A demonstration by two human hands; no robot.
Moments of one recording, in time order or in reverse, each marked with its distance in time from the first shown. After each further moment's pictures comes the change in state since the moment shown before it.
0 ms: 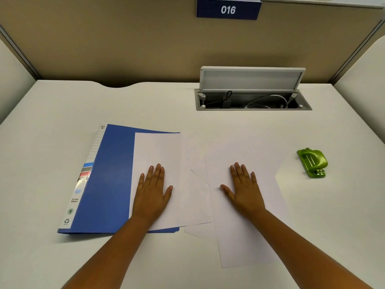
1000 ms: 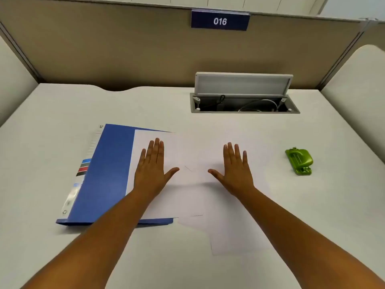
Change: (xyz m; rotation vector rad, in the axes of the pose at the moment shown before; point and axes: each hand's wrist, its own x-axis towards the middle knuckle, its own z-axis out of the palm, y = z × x) left_hand 0.028 0.030 -0.052 0.036 0.079 0.043; right_hand 0.019 -0.016 -0.048 -0.097 0.071 -0.011
